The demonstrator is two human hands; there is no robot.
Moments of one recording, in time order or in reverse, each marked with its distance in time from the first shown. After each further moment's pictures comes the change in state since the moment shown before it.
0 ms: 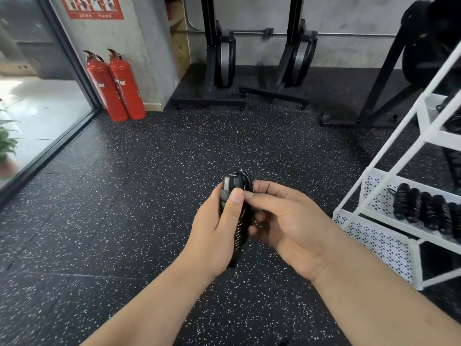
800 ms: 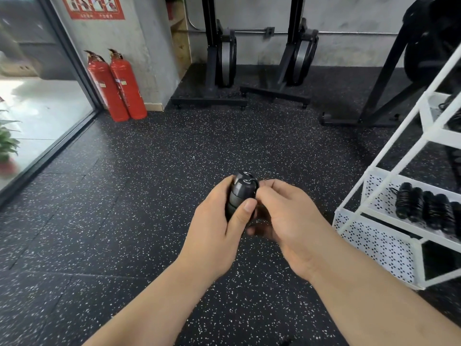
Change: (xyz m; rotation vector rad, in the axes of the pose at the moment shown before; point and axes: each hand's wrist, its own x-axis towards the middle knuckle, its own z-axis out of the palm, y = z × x) left_hand 0.001 0.002 -0.008 0.419 0.058 0.130; right_hand 0.005 0.004 0.003 -0.165 0.130 -0.070
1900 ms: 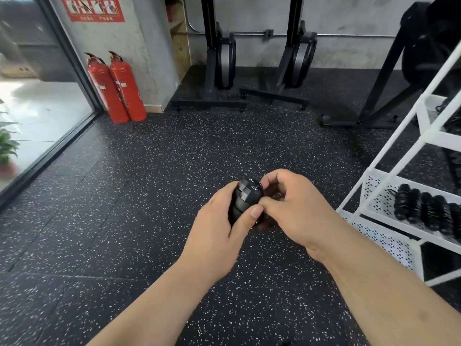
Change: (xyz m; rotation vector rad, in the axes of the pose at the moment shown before) left_hand 0.000 -0.008 0.001 0.125 -0.077 -0.009; right_hand 0.013 -0.010 -0.022 -0.467 0.041 -0.217
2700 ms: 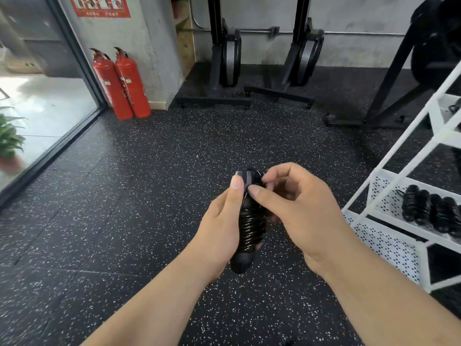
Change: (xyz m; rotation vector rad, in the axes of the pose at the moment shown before) left_hand 0.005 0.013 -0.004 -0.841 -0.148 -0.351; right_hand -0.017 -0.009 0.016 0.252 0.065 -0.085
